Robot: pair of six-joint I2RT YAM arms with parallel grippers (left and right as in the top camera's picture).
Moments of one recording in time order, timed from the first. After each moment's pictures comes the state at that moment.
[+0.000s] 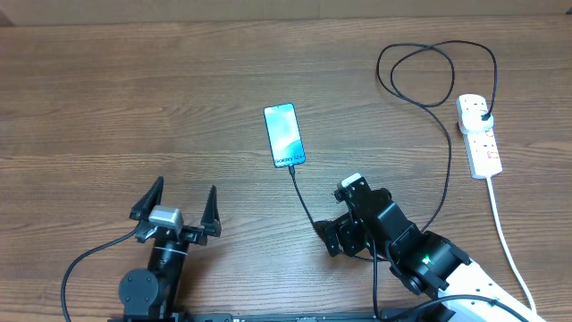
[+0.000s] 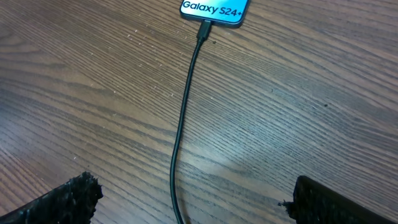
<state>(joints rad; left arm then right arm) -0.04 0.02 0.01 0.07 0.16 -0.07 0.72 0.98 0.54 -0.43 0.00 0.23</state>
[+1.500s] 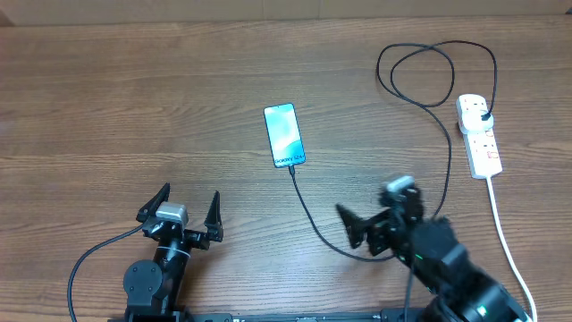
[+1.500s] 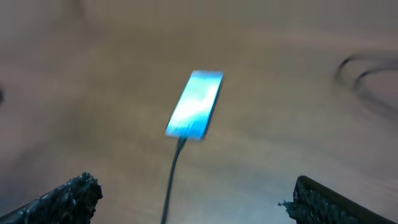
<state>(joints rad) -0.04 0.01 0.01 -0.06 0.16 -0.07 0.65 0.48 0.44 -0.35 0.13 0.22</state>
